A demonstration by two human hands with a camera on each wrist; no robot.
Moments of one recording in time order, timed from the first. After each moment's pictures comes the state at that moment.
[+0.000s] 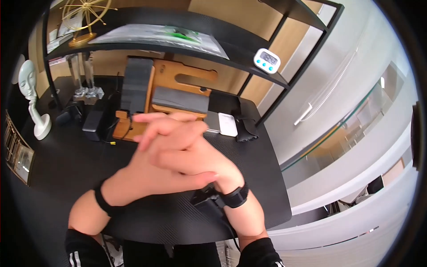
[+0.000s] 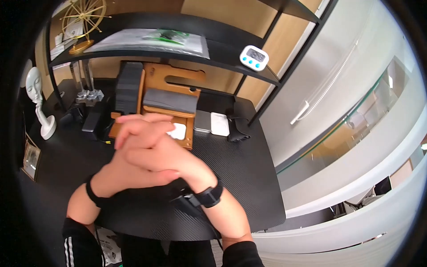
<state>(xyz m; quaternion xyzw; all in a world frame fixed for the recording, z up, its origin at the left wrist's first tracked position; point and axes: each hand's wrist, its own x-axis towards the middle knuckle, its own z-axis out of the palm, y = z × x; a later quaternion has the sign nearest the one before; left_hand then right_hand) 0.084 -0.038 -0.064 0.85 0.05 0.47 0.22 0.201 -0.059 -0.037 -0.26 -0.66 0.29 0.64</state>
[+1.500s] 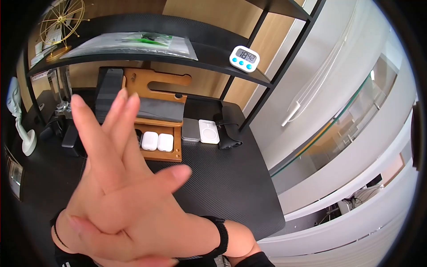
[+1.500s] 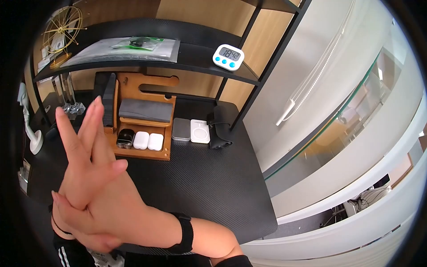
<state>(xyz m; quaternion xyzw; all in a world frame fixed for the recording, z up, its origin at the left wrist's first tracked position) 0.053 -0.081 -0.001 0.90 0.09 0.40 0.13 0.165 -0.114 -0.028 -0.35 -0.75 0.13 0.55</state>
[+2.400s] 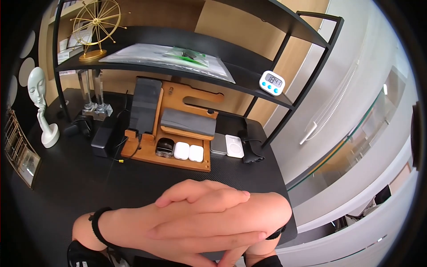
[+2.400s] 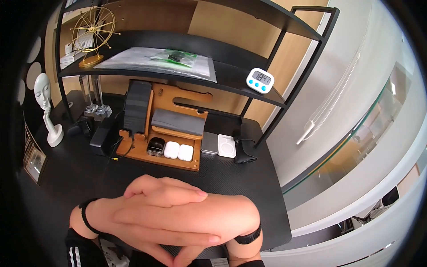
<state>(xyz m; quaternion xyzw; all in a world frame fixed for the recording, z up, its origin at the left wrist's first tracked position) 0.068 -0.079 -0.036 0.89 -0.19 0.29 0.29 0.208 -0.133 -0.026 -0.22 -0.86 0.25 0.39</state>
